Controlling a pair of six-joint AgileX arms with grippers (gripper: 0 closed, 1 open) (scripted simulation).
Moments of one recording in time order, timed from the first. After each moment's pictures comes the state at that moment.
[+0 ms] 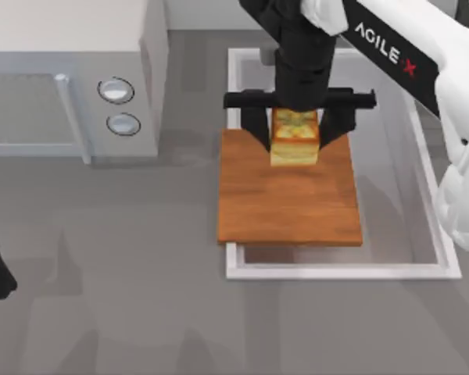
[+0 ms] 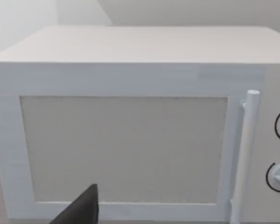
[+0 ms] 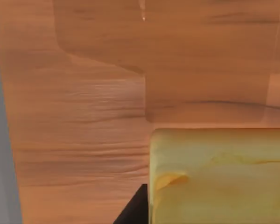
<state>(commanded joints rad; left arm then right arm) 0.00 0.00 0.00 0.00 0.00 0.00 0.53 2.64 2.62 -1.54 0.01 0.56</state>
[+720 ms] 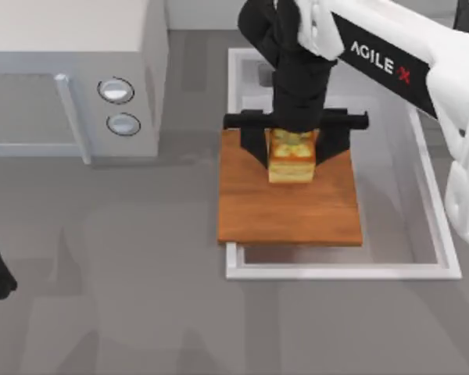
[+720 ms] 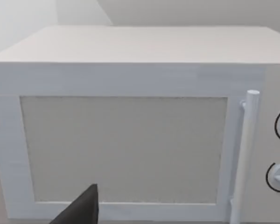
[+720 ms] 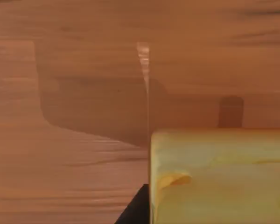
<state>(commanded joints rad) 0.00 0.00 0.00 0.00 0.00 0.00 0.53 2.58 2.38 -1.34 0.01 0.56</state>
